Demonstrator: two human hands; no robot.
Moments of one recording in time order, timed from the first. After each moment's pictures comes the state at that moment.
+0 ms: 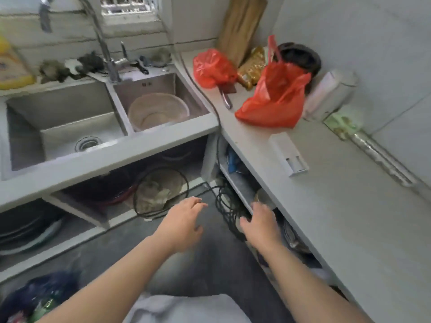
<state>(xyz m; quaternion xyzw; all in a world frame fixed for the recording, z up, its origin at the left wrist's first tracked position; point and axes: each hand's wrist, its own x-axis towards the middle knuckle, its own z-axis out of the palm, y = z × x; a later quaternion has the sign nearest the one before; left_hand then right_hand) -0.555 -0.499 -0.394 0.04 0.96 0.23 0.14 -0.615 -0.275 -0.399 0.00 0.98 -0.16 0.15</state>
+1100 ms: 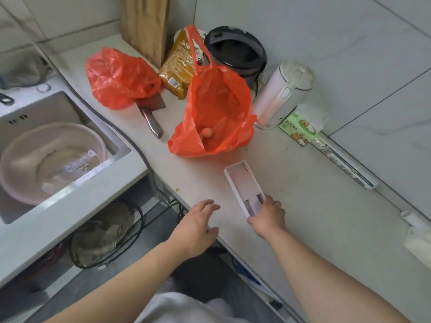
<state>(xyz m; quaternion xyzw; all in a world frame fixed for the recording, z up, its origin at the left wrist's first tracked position) -0.852 -0.391 -0.440 0.13 0.89 0.38 0.23 -0.885 -0.166 -0.430 0.27 0.94 -0.10 0.21</state>
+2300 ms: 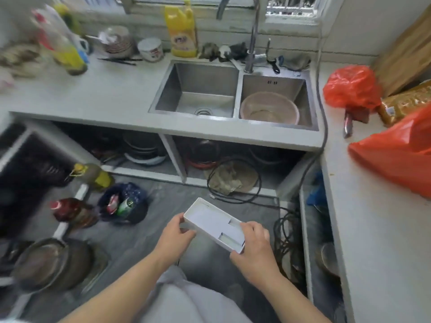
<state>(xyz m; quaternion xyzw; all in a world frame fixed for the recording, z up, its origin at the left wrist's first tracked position) -0.416 -0.469 -0.453 -0.56 0.62 0.54 -0.05 -0.595 -0.311 -0.431 -0.43 0.83 -0.23 0.27</state>
